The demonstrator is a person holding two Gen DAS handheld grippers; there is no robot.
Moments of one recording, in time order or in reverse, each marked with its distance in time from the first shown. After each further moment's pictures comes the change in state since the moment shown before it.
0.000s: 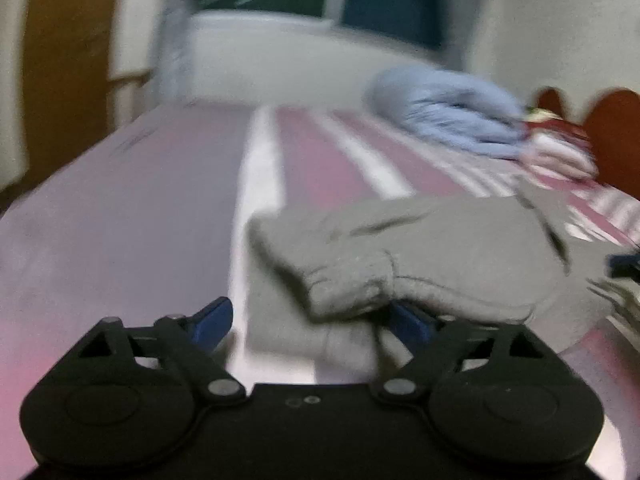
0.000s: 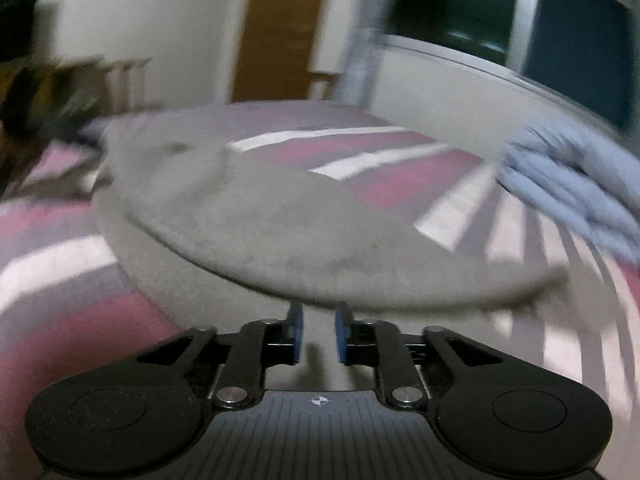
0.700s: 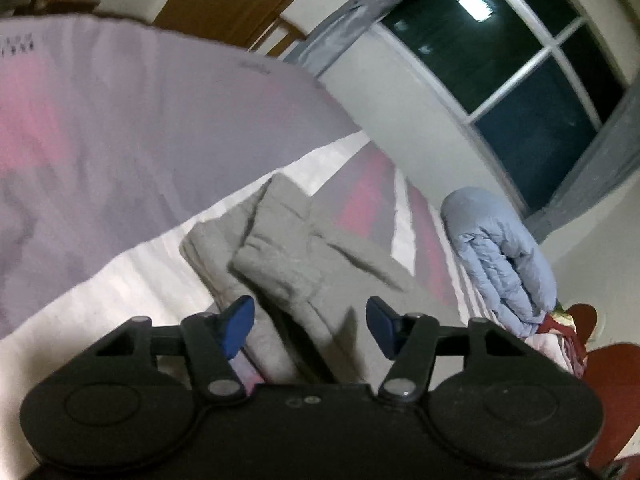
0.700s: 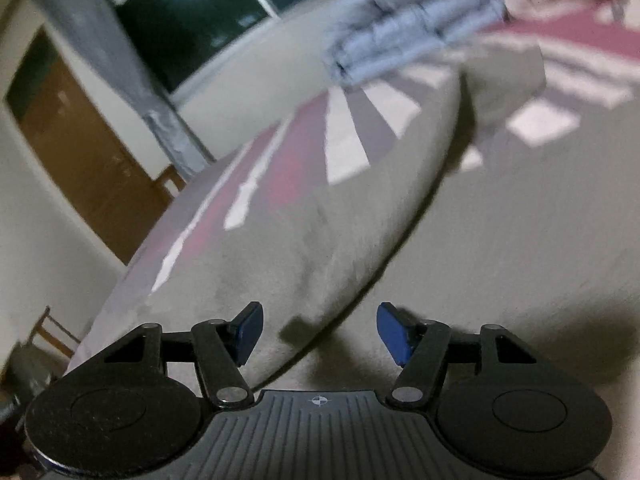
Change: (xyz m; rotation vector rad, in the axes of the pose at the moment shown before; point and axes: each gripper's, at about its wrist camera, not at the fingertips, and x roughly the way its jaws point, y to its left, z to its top) left arm 0.010 -0.017 -0.027 -0.735 -0.092 -0.007; right arm 0.044 -0.032 -0.010 0.927 -0.074 -0.085
